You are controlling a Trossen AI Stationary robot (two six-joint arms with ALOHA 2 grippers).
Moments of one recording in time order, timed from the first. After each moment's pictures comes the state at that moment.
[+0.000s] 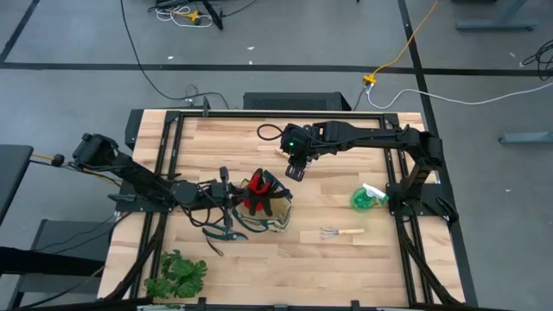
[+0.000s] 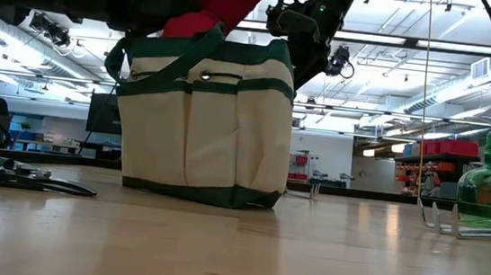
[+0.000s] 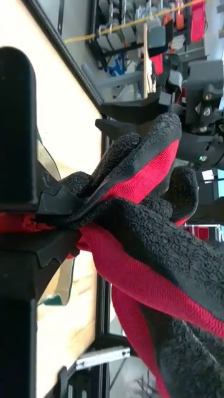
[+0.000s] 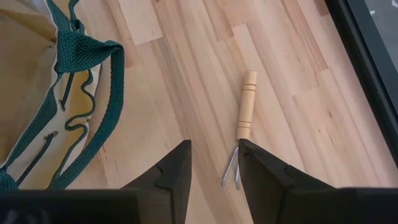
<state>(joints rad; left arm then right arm) -0.35 1.31 0.32 1.06 -0.52 0.02 -0.16 1.78 1.60 -0.93 0.14 0.14</state>
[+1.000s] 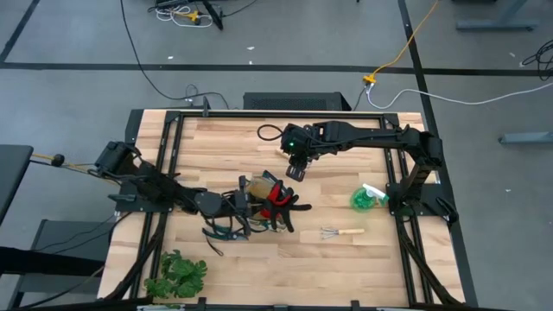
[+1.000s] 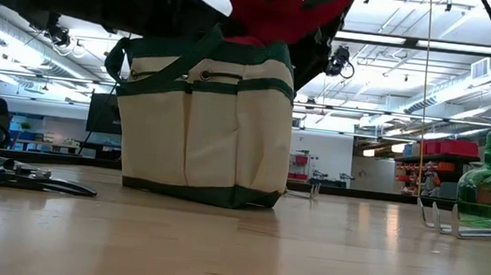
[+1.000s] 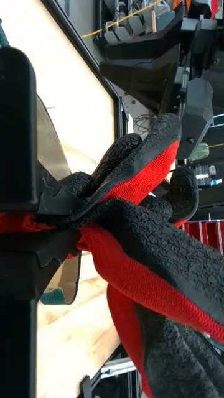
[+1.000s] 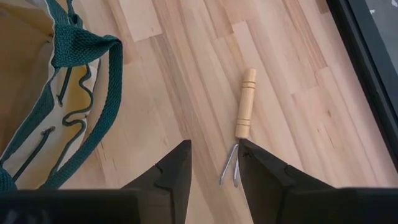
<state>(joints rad) -0.35 1.59 0.53 1.03 -0.52 0.04 -0.16 1.78 1.60 -0.94 0.14 0.13</state>
